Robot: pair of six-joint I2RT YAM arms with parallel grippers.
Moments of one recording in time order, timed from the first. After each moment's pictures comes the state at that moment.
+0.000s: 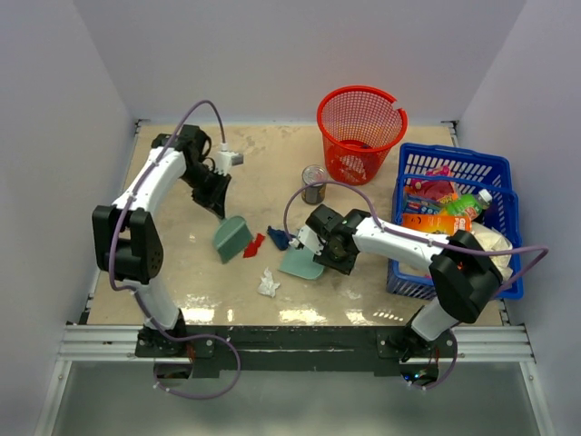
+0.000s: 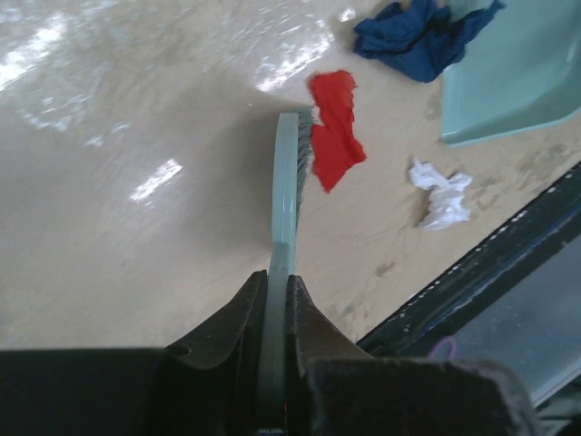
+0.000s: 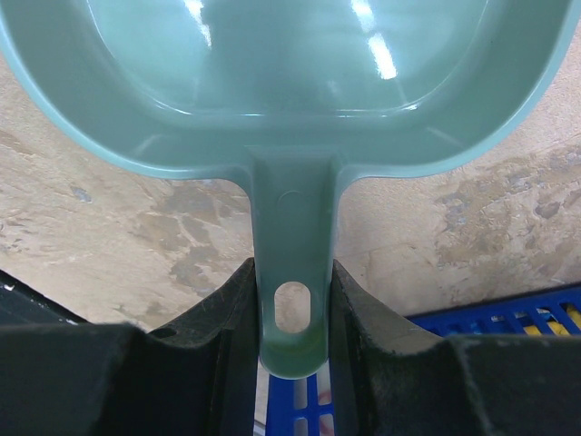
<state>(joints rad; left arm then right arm) -0.12 1.78 1.56 -1.21 0.42 0.39 0.81 1.58 1.01 -0.84 0.09 -0.38</state>
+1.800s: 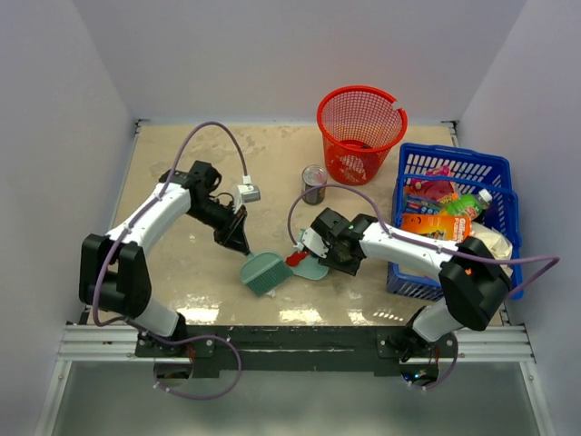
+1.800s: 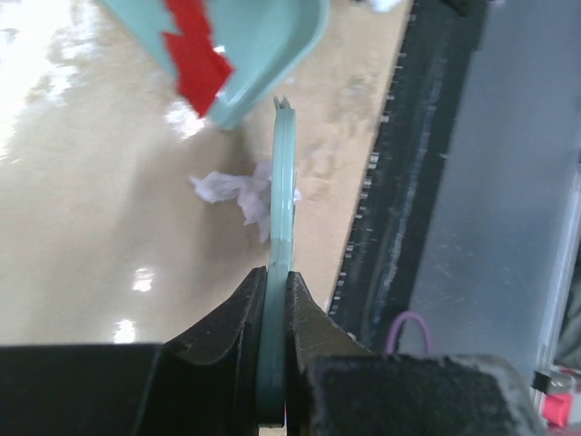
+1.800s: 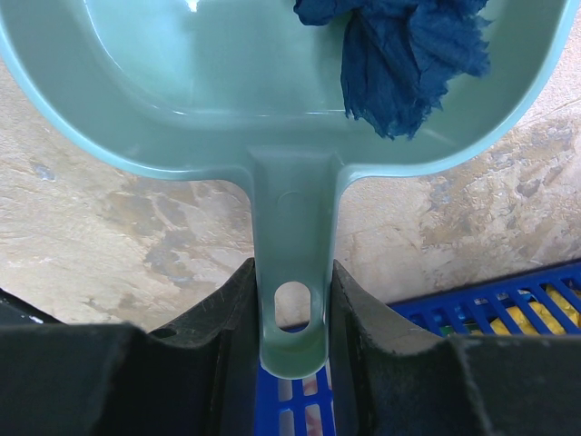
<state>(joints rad) -0.25 1.54 1.17 -1.15 0.95 0.72 0.81 1.52 0.95 -0.82 0.14 -0.42</state>
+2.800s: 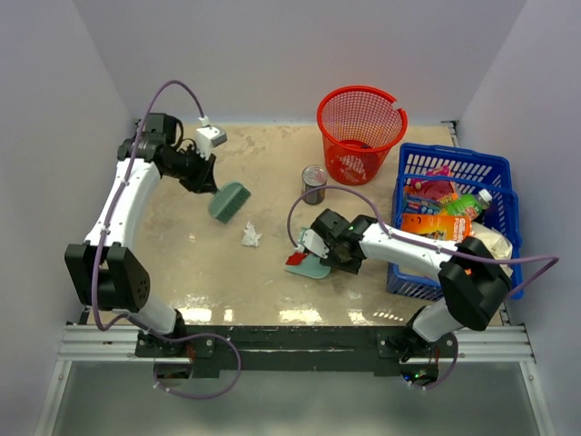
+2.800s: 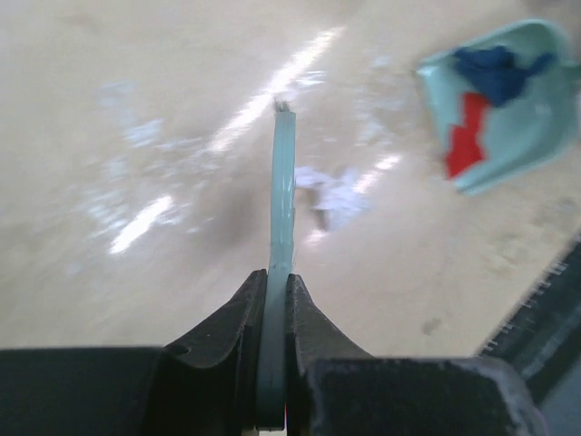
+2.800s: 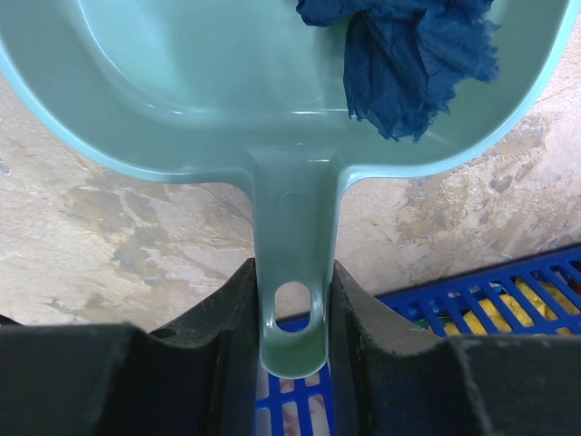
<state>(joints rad) -0.05 1.58 1.52 -1.05 0.67 0.54 0.81 1.52 0.94 -0.80 0.19 -0.47</state>
